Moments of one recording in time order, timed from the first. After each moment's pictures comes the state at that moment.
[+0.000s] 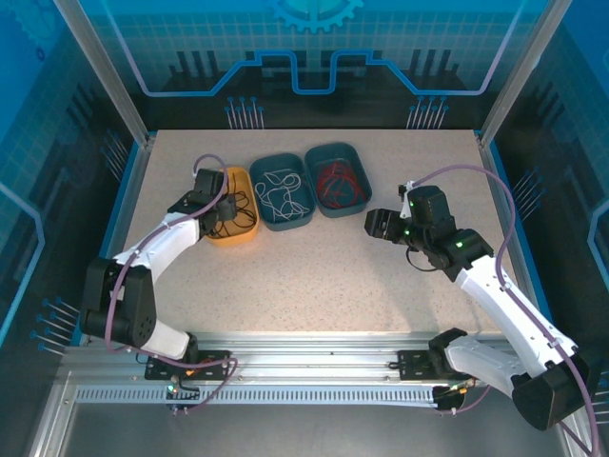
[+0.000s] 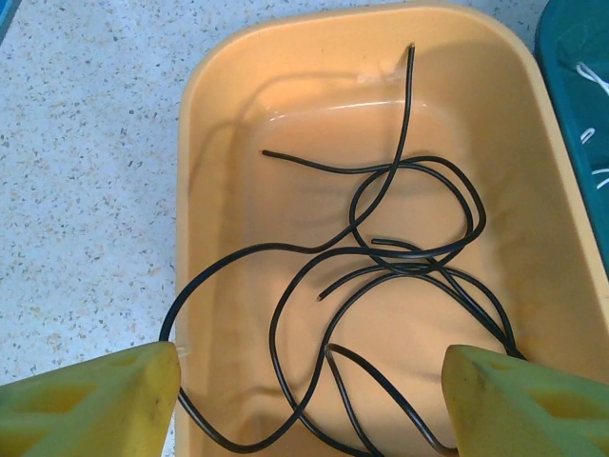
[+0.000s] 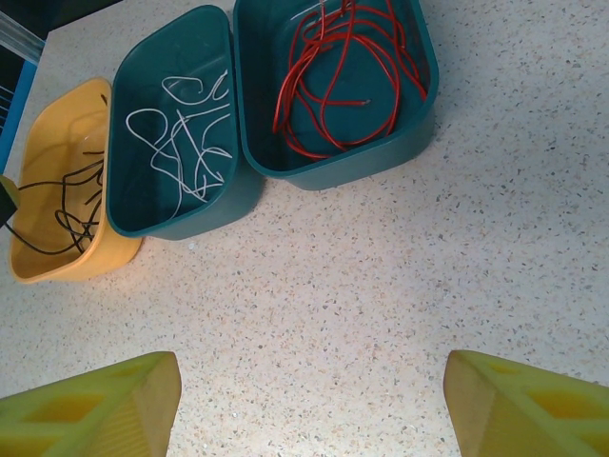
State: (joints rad) left arm -0.16 1.48 0.96 -0.35 -0.32 -0.28; right arm 0.42 1.01 0.95 -0.64 -0.05 0.55
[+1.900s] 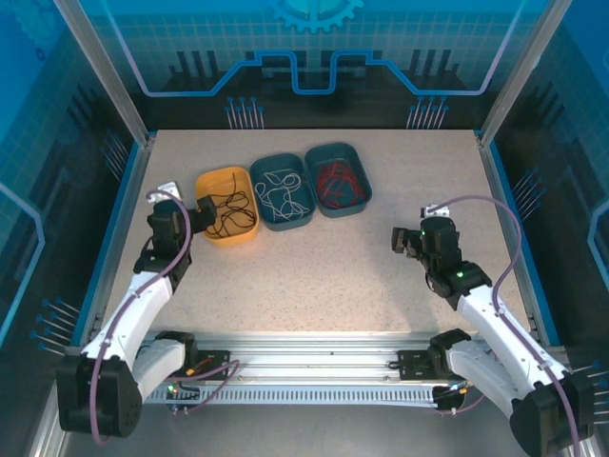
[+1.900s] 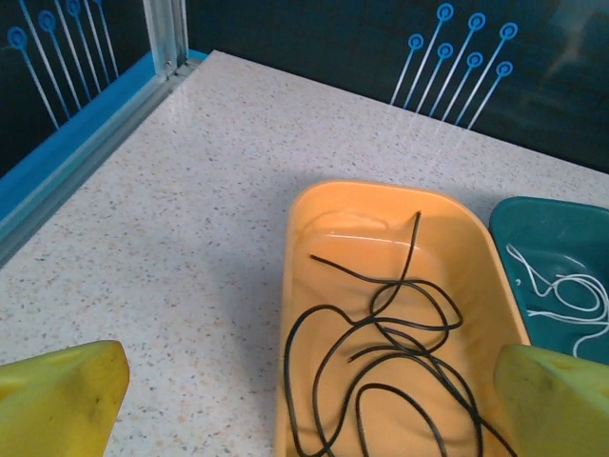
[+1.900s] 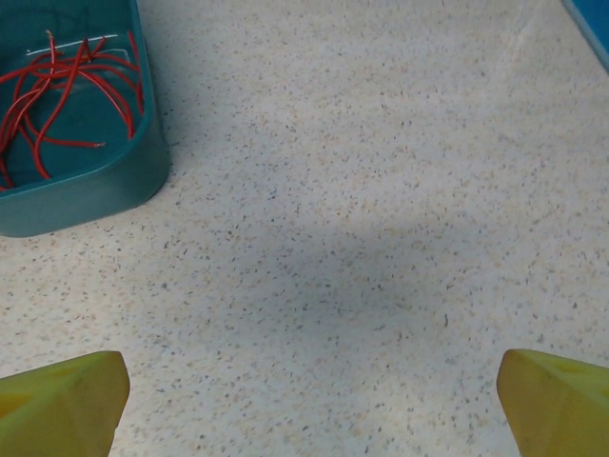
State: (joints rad) left arm -0.03 0.96 0.57 -0.03 -0.27 -0.31; right arm 0.30 0.83 0.55 -0.36 0.33 0.25
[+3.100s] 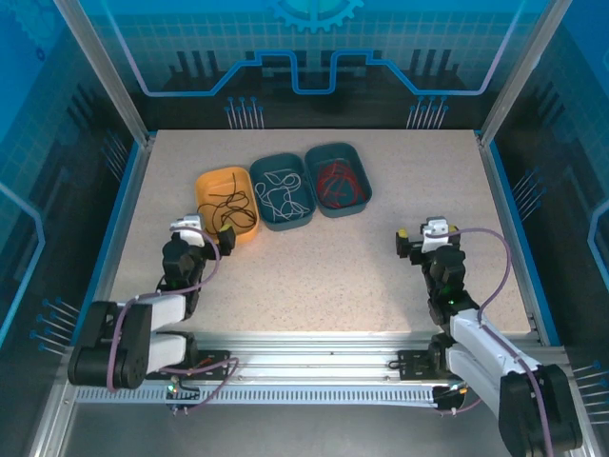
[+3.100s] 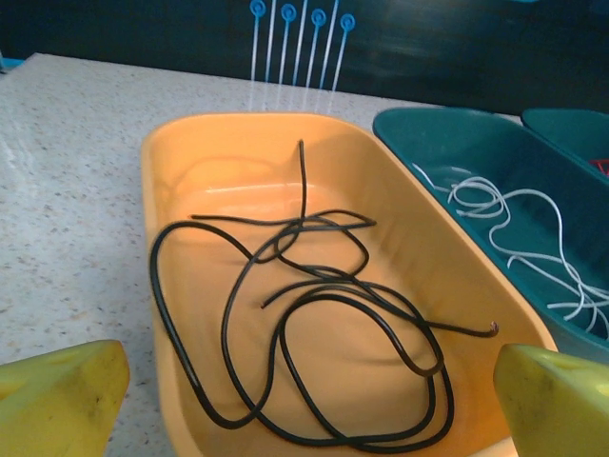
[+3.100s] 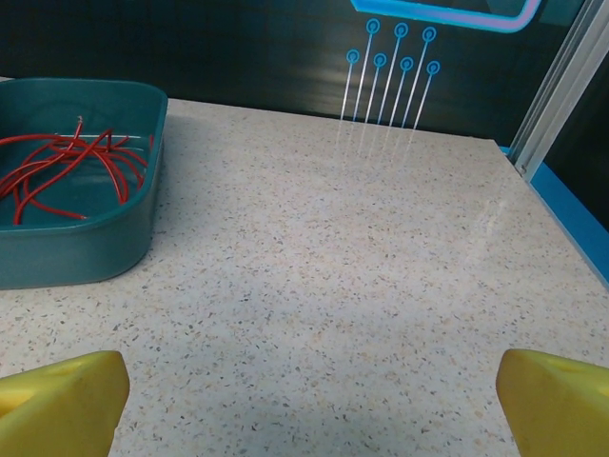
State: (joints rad) left arm 0.01 1.26 0.13 0.88 0.08 -0.15; right arm 0.17 0.85 0.15 0.47 0.20 -0.08
